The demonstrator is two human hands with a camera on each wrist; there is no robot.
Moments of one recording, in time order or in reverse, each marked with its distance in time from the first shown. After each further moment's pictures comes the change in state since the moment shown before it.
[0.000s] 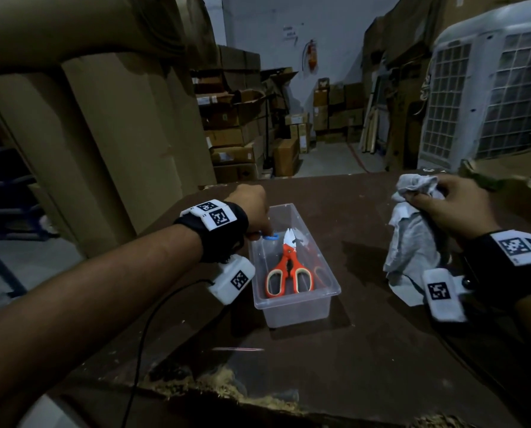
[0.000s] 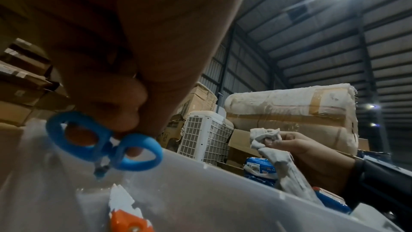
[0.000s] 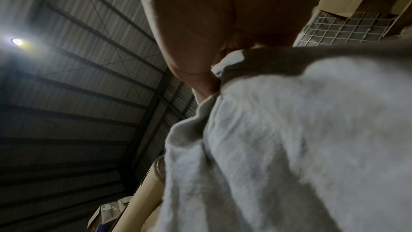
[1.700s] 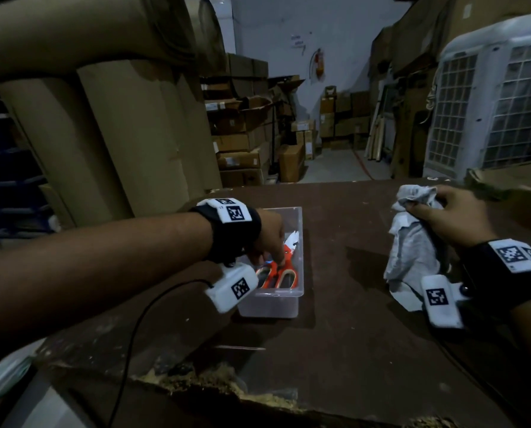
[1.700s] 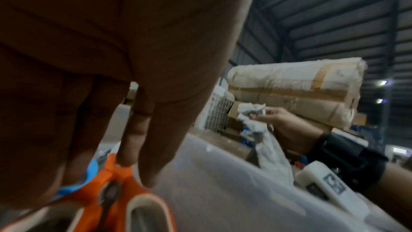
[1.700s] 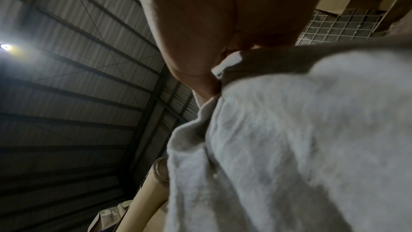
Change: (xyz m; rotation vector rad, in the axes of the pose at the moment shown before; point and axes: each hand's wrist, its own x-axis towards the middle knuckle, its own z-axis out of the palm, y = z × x) left_hand -0.010 0.014 0.010 0.038 -0.410 -0.027; right_hand 0.000 0.006 0.004 0.012 -0.023 0.036
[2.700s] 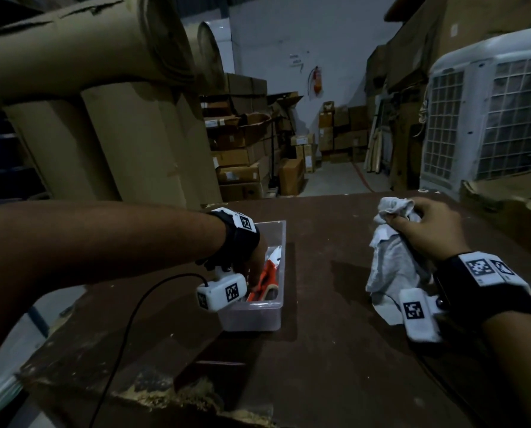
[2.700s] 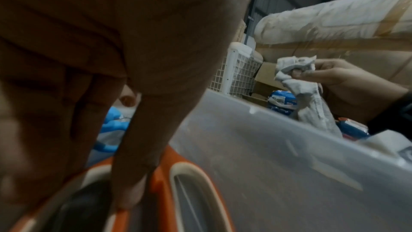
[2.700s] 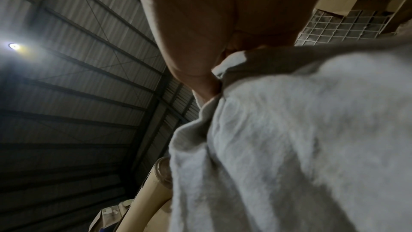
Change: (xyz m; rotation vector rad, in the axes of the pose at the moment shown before) left_hand 0.033 0.010 0.010 0.450 -0.198 -0.174; right_hand 0.004 0.004 0.000 0.002 0.021 -0.067
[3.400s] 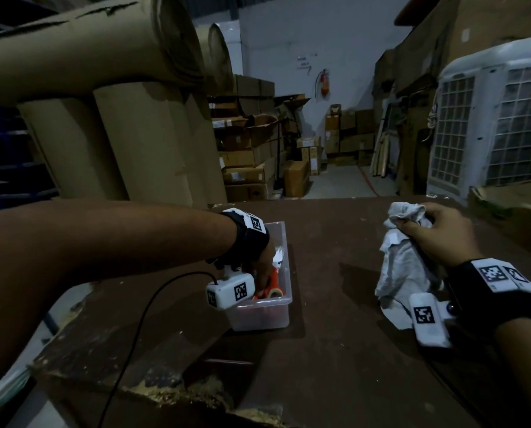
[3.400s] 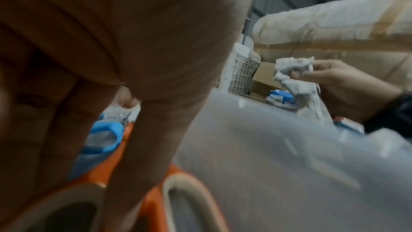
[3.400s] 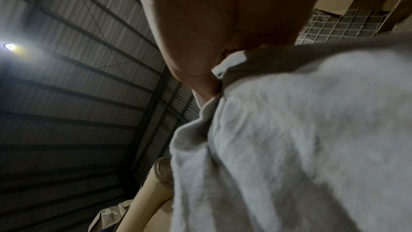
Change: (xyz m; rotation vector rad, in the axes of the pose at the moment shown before) left_hand -0.018 -0.001 -0.001 -0.110 -0.019 -0.016; right_hand -0.001 0.000 0.001 0.007 -0.020 0.033
